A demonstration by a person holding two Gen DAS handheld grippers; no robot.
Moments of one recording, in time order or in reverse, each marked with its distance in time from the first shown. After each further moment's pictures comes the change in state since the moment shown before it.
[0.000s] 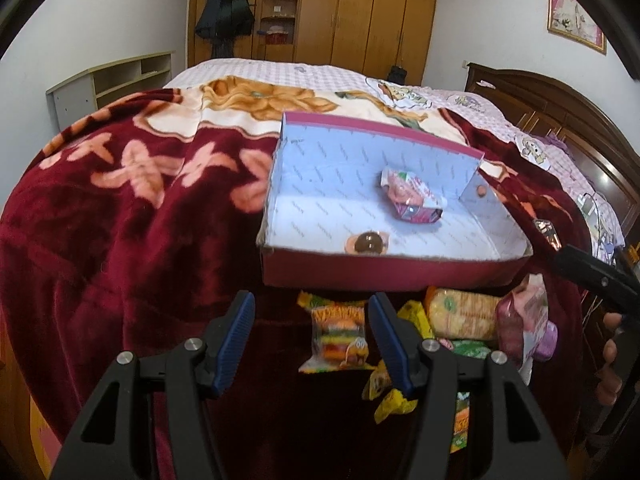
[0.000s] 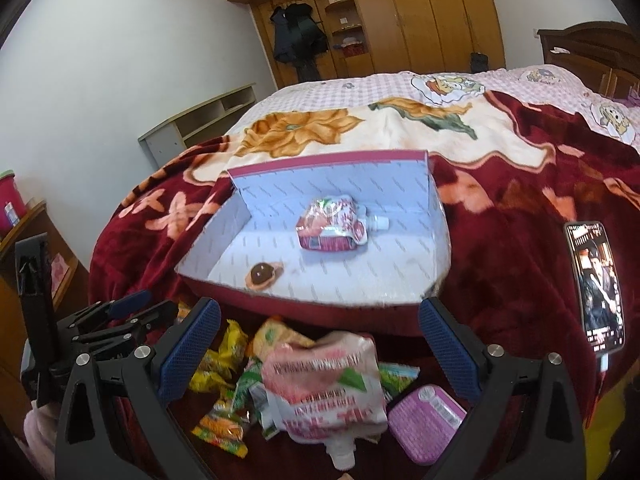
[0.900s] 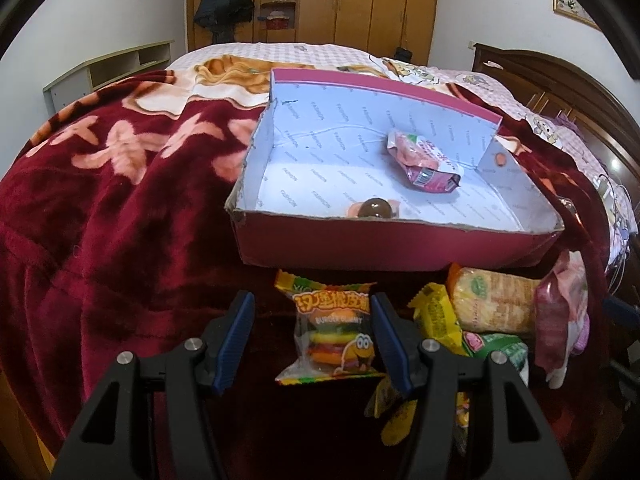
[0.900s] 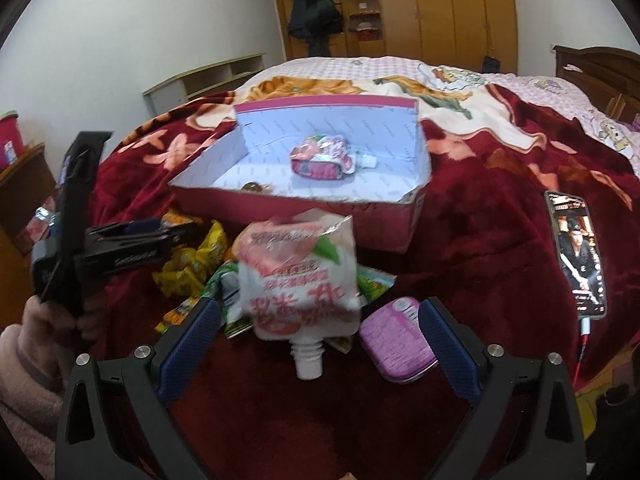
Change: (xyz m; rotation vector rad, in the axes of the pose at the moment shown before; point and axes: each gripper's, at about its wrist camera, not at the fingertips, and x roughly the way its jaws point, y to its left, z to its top) left arm 0.040 -0.012 -0.013 0.020 0.048 0.043; right arm -0.014 -0.003 -0.058 -0.137 0.081 -0.031
